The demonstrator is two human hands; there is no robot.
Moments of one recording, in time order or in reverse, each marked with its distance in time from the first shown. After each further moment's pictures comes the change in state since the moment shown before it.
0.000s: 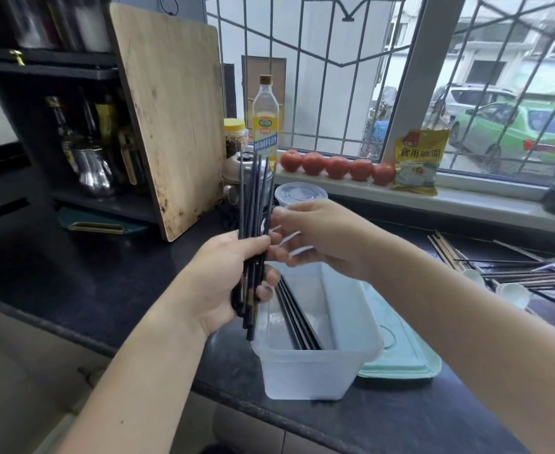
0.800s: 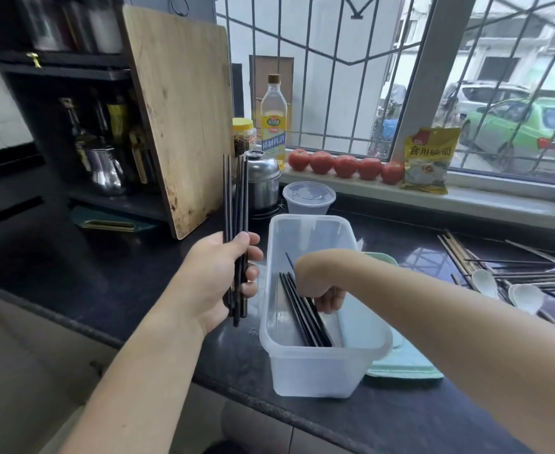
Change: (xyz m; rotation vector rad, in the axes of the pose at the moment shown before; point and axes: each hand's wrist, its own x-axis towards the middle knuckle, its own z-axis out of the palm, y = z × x) left_hand 0.007 -0.010 -0.025 0.025 0.211 0.100; right_hand 0.053 0.056 0.020 -1.104 -0.263 0.513
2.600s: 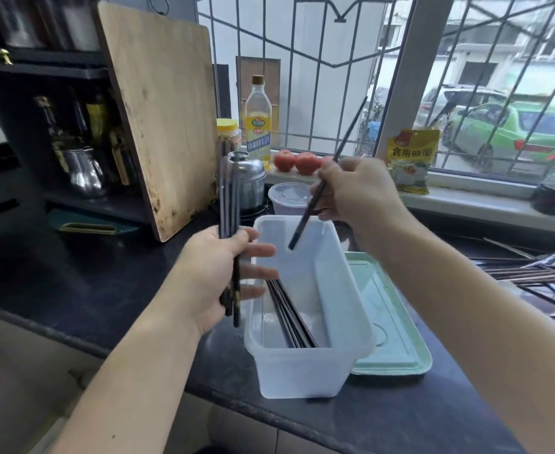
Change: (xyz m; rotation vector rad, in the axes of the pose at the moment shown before) left_hand -0.014 0.012 0.023 0.080 -0.050 -0.011; right_hand -0.090 0.035 -0.052 1.245 0.824 -0.382
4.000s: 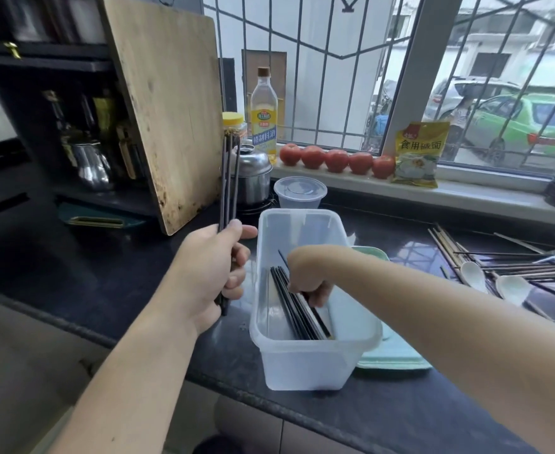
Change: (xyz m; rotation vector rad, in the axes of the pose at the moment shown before) left_hand 0.008 -0.015 -0.014 0.043 0.061 0.055; right_hand 0.016 0.090 0.064 -1.100 -0.765 0.383
